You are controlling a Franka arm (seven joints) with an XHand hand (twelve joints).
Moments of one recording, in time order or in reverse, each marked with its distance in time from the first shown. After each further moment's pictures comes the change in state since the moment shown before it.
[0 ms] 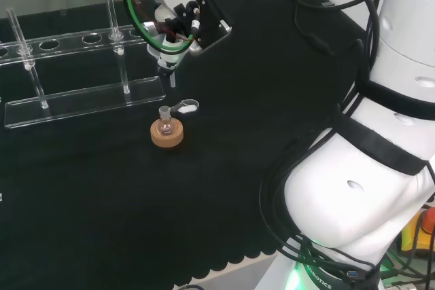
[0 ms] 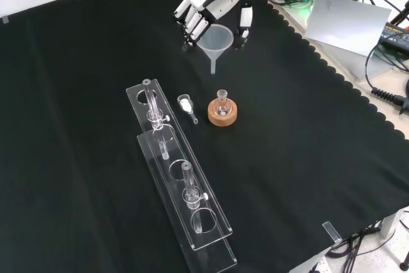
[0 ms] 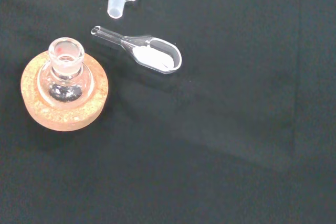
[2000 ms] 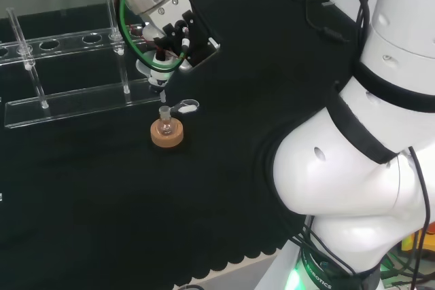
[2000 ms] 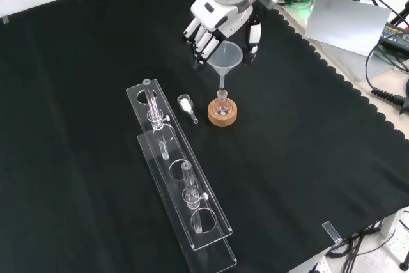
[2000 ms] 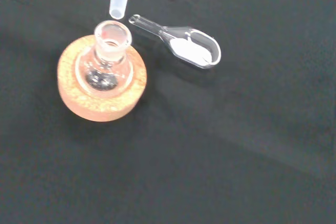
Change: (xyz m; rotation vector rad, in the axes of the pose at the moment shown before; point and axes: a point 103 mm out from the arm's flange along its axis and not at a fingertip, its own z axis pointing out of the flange) arm 0.031 0.009 0.018 -0.005 -0.024 -0.048
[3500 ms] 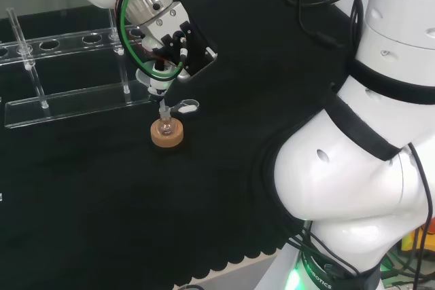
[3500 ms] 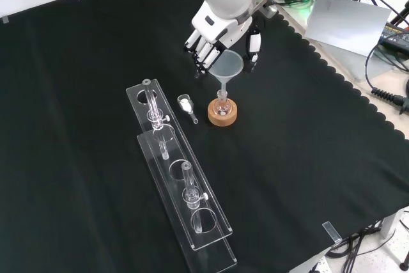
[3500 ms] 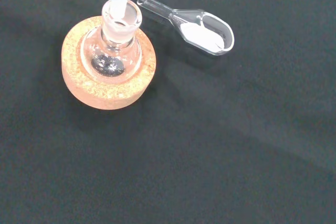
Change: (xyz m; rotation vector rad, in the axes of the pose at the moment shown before) arm 0.013 0.010 0.015 0.018 -0.010 -0.017
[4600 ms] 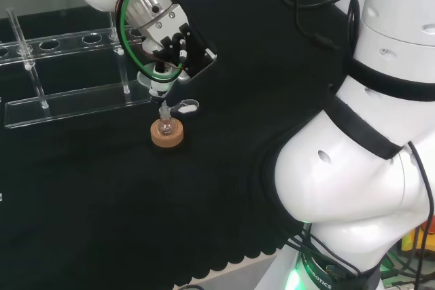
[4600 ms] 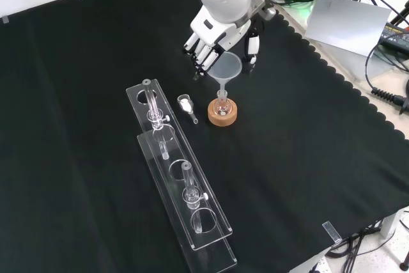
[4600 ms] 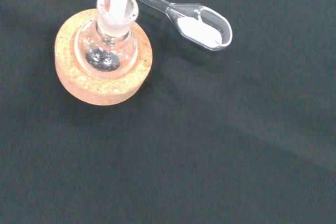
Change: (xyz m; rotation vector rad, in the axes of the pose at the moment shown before) arm 0.000 0.005 0.005 0.012 -0.015 0.006
